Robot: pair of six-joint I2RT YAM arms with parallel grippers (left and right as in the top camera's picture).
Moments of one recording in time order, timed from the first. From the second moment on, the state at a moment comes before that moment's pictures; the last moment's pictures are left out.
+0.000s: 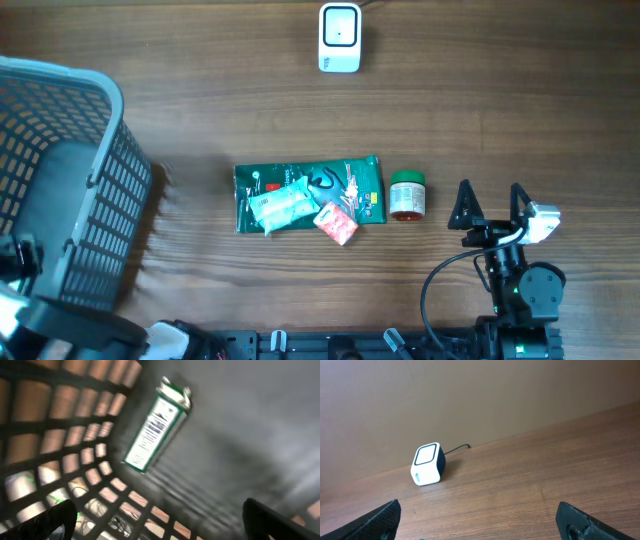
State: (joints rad) left arm 1.09 1.52 1.27 -1.04 -0.11 0.76; right arm -0.01 0.02 0.01 0.00 -0.05 0.31
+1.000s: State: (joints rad) left arm 1.11 1.86 1.27 -0.83 -0.03 0.98; right arm -0.01 0.02 0.01 0.00 -0.05 0.31
